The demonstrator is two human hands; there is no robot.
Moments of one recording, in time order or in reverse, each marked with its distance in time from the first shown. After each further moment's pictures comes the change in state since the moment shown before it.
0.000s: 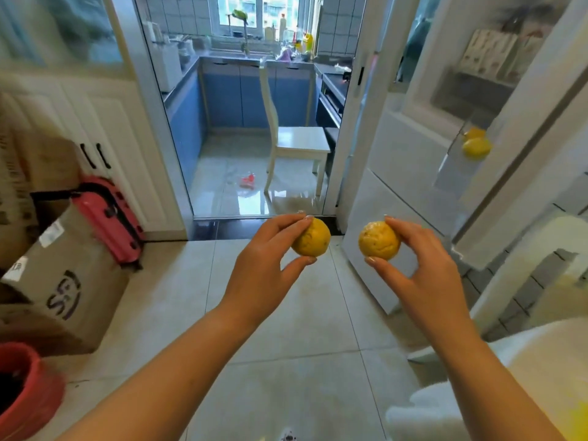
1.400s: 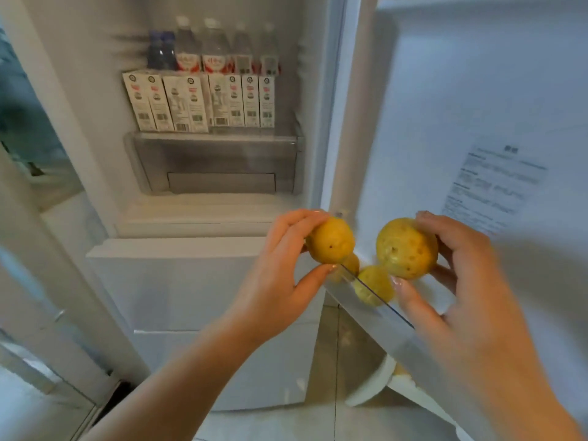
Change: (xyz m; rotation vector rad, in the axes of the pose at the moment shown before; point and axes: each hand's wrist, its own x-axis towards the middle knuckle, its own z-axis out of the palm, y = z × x) left_hand 0.564 -0.012 0.368 -0.905 -0.777 0.901; right_hand 0.366 0.186 -0.020 -0.568 0.810 0.553
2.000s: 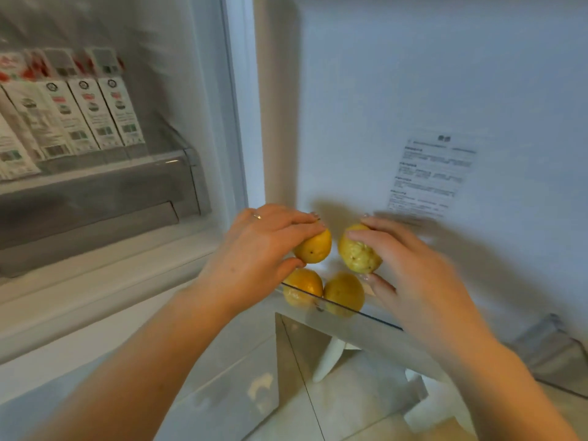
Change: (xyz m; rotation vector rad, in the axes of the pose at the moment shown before) left_hand 0.109 -0.067 0.016 0.229 -0.388 0.551; right_hand 0.025 0.019 0.030 -0.638 0.021 0.293
